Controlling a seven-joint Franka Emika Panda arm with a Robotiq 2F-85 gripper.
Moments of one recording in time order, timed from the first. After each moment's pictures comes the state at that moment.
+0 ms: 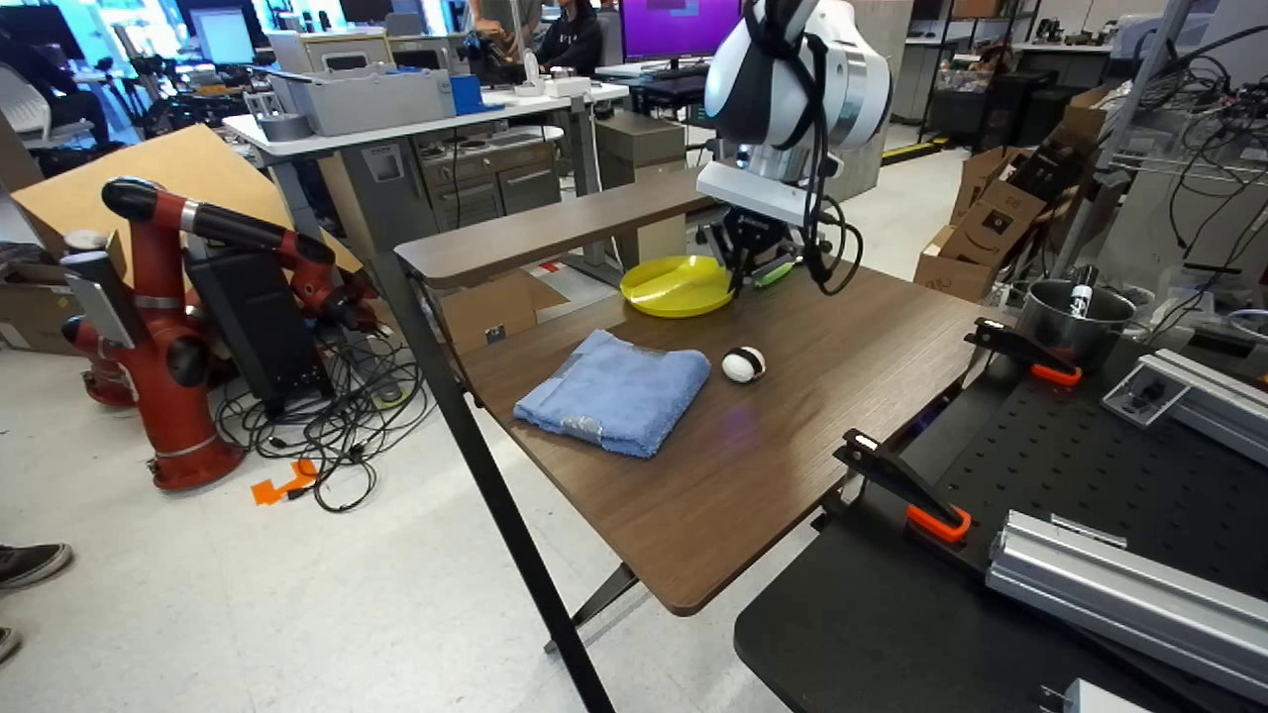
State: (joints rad) arm -0.04 0.79 -0.06 -1.84 0.43 2.74 0.66
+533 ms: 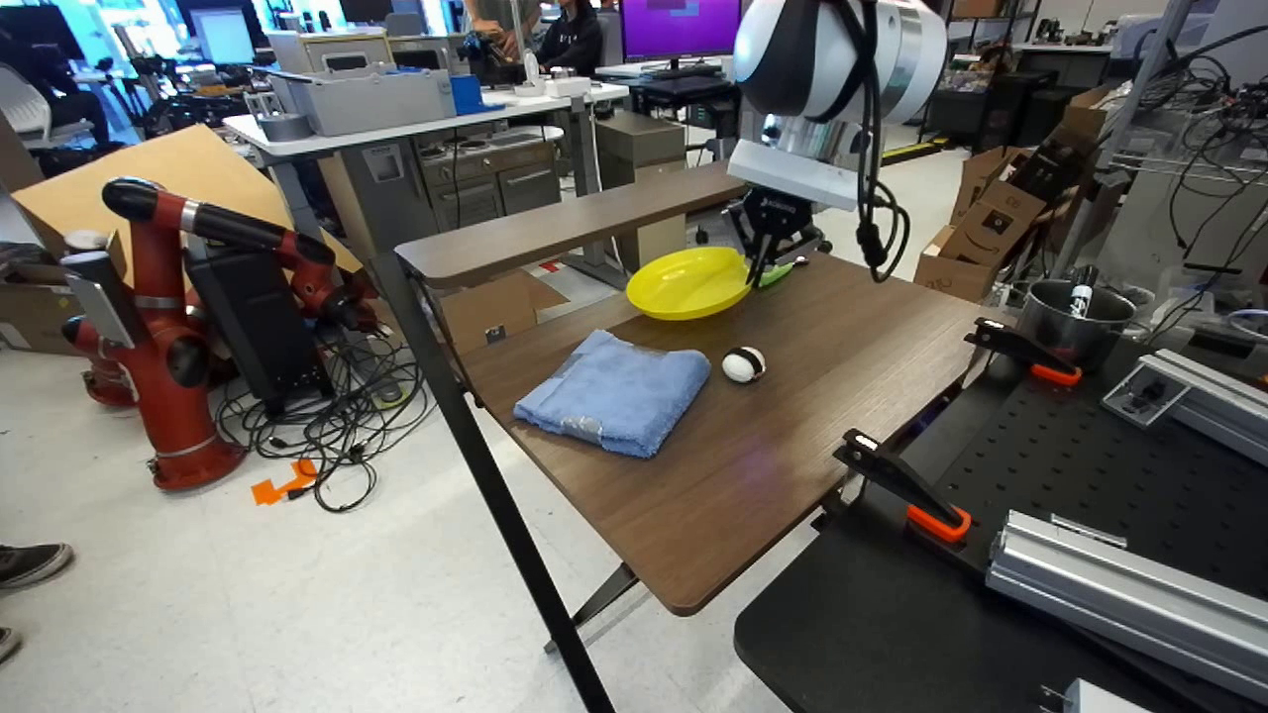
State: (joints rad) arm -0.04 0.59 -0.01 -2.09 0.44 2.85 0.52
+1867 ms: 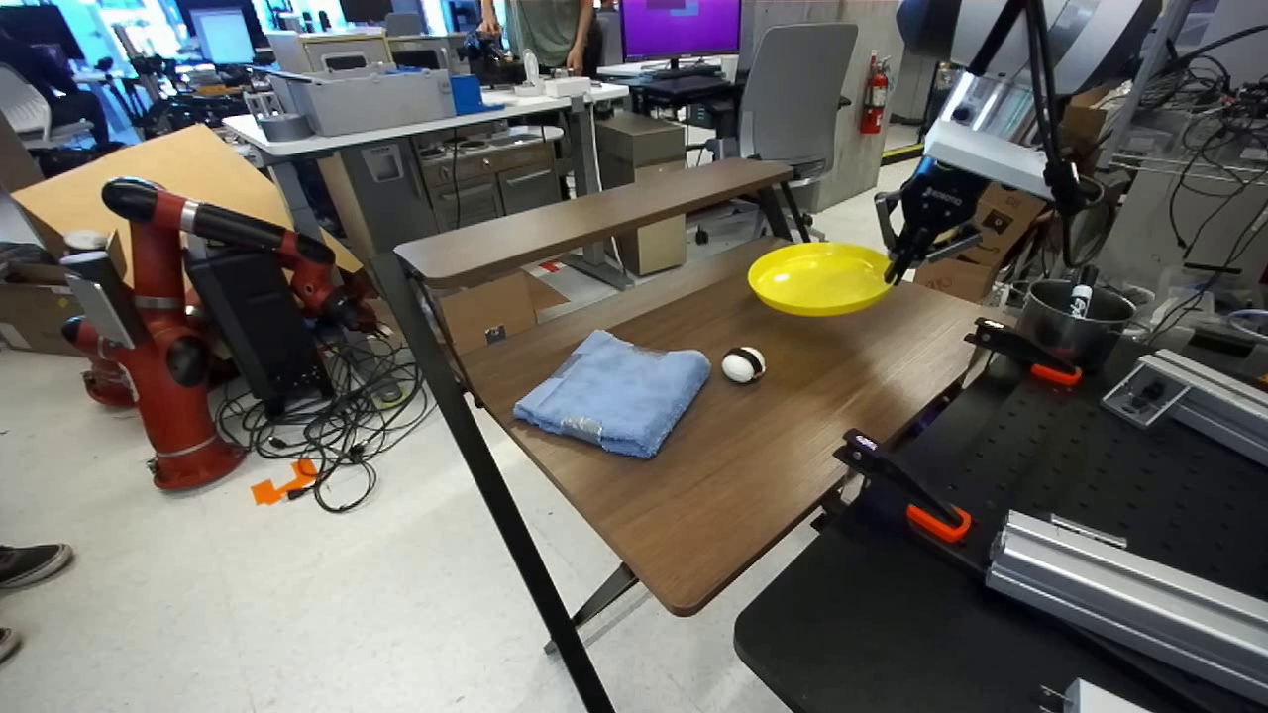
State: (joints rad) arm -0.41 0.37 0.12 -2.43 0.79 2.87 -0.10
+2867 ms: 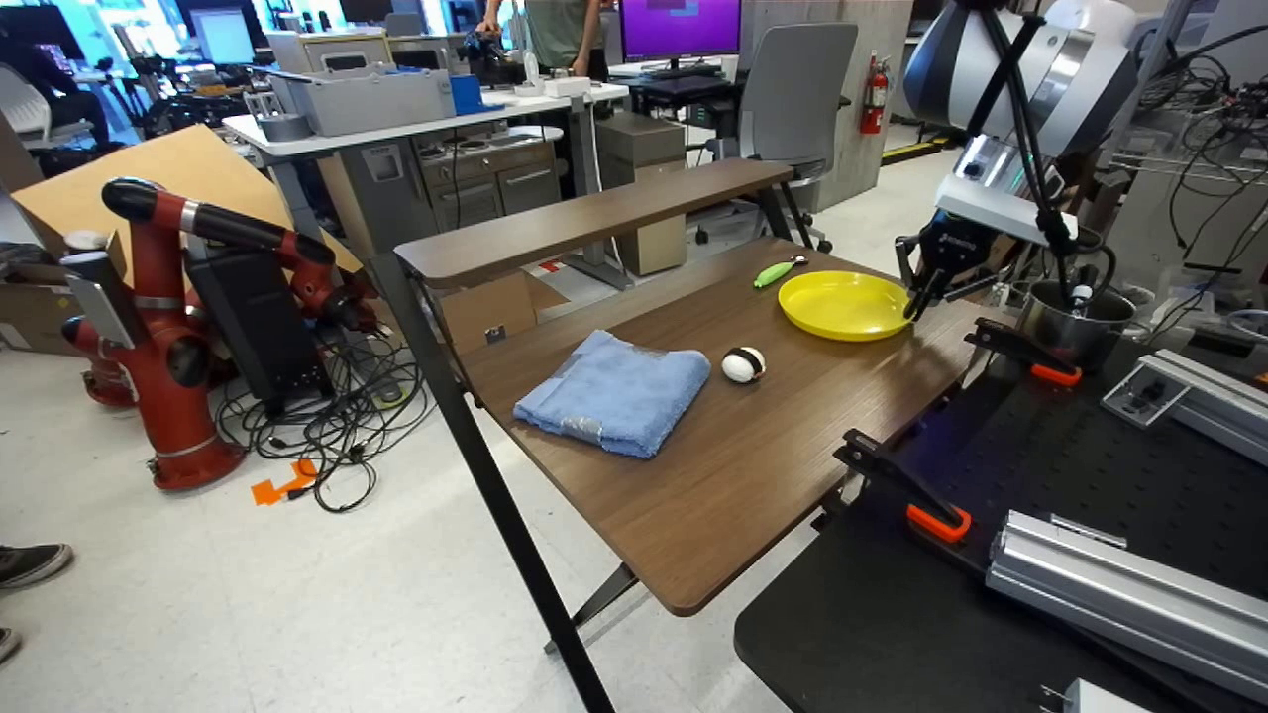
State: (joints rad) arm -0.51 0.56 0.12 -2.32 0.83 2.89 -0.16
